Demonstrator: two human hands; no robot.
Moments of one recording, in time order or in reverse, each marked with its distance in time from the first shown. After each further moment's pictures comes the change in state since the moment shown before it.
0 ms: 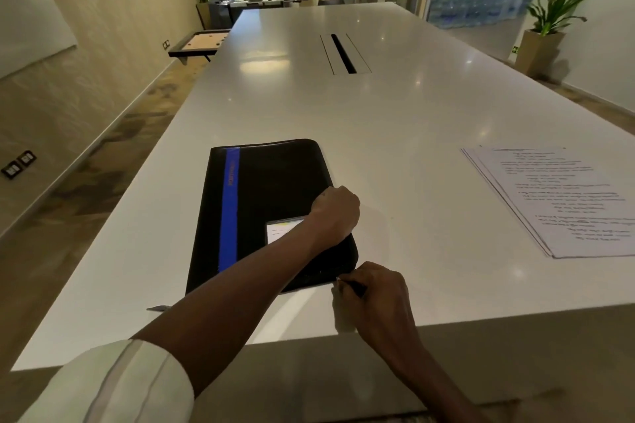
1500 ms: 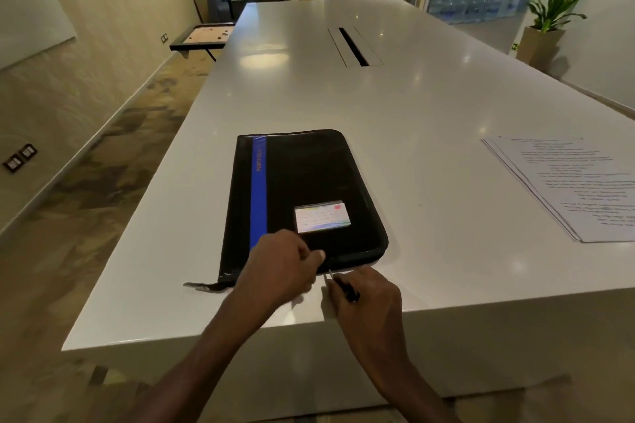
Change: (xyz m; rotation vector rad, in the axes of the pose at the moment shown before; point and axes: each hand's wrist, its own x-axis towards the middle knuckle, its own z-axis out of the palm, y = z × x) left_hand -0.183 -0.068 0.016 -0.934 0.025 -0.384; right_hand -0.036 -0.052 0.061 -0.056 0.122 0.003
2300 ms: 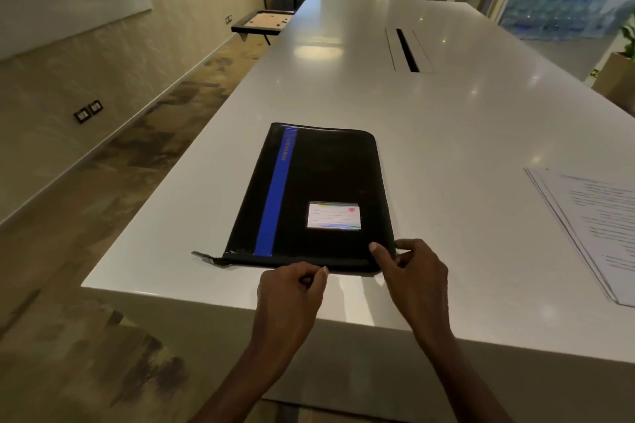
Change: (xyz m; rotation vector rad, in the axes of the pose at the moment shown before) left_hand -0.037 -0.004 0.071 -0.368 0.480 -0.066; right_hand 0.071 0.047 -0.037 0.031 -0.089 0.268
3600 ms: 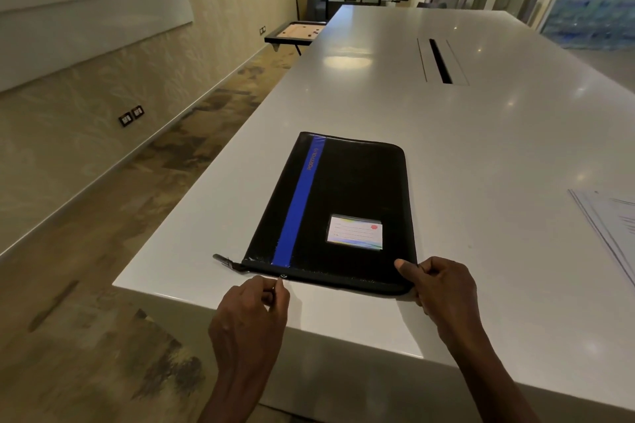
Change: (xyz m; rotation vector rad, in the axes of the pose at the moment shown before) left_hand -0.006 -0.037 -0.039 0.472 0.361 -0.071; right_hand 0.034 0.017 0.006 0.117 -0.153 0.011
